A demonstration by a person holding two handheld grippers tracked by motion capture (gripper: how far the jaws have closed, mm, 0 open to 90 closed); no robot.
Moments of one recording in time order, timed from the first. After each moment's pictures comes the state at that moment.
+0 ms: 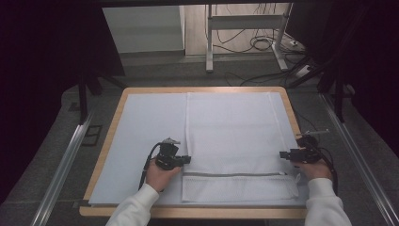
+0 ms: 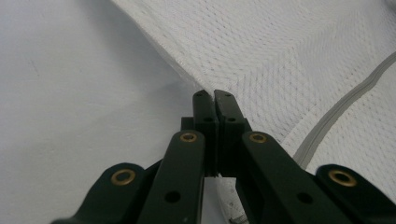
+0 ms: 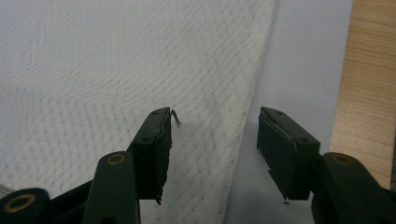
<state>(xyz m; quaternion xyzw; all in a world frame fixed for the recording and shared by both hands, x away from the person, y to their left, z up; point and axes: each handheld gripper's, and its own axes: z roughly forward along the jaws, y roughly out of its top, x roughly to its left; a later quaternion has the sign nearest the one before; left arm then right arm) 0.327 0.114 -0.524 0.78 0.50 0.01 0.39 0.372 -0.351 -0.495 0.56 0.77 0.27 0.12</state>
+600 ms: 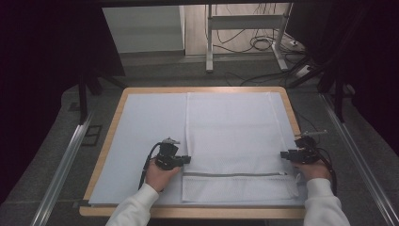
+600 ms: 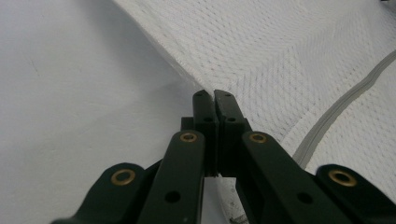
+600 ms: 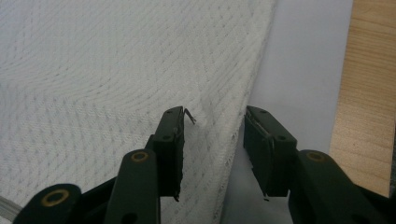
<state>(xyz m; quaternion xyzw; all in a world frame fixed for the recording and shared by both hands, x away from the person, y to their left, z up) 0.327 0.115 -0.523 0.77 0.50 0.01 0.39 0.372 -0.349 -0.500 0.56 0.77 0.27 0.13</state>
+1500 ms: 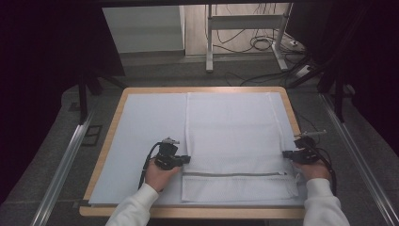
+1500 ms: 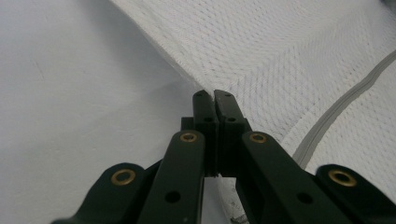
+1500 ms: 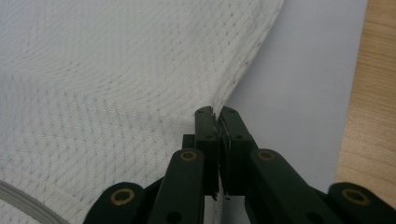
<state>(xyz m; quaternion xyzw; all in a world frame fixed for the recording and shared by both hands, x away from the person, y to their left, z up) 0.327 0.117 -0.522 0.78 0.50 0.01 0.39 0.371 -0.348 -0.499 0.55 0.78 0.27 0.12</state>
